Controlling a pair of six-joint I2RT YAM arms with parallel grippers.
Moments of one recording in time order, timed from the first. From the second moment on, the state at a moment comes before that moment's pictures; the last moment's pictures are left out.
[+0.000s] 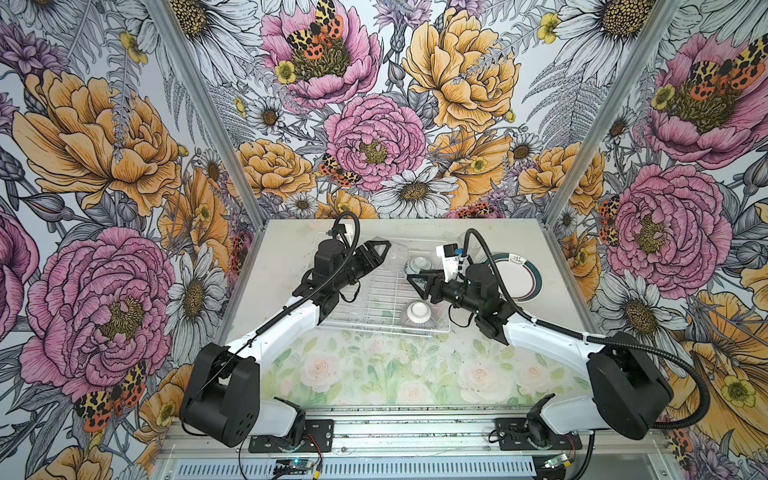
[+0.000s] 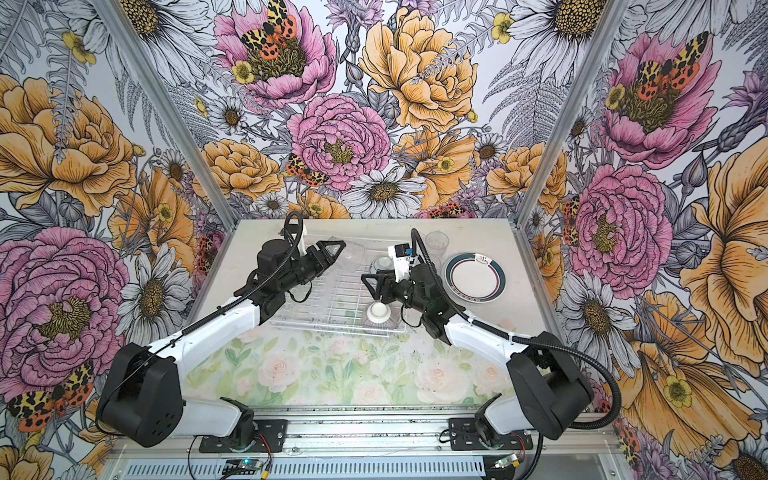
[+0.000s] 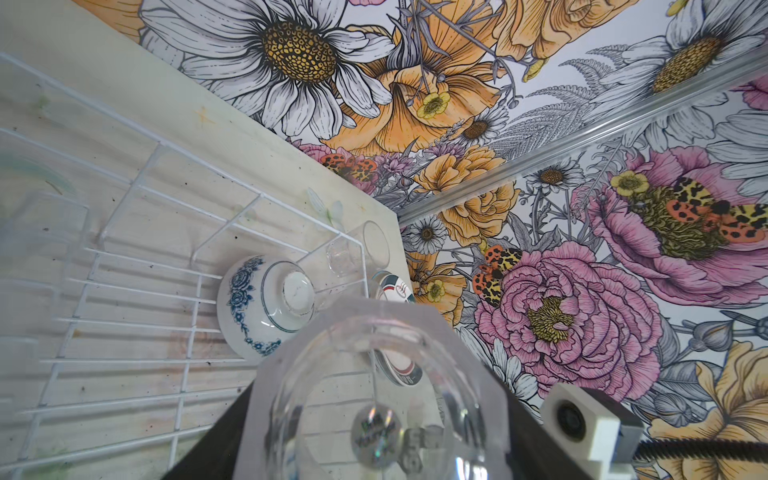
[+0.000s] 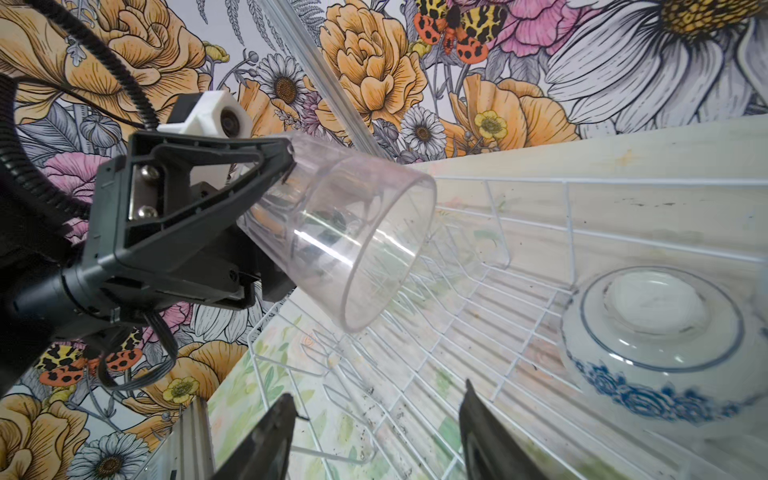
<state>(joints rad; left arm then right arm) -0.40 1.38 0.90 0.27 0.30 -0.97 0.60 1.45 0.78 0.46 -0.36 0.54</state>
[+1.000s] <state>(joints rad) -0.37 1.40 0.77 0.52 0.37 -1.20 0.67 1.63 1.01 0.53 -0.41 0.61</state>
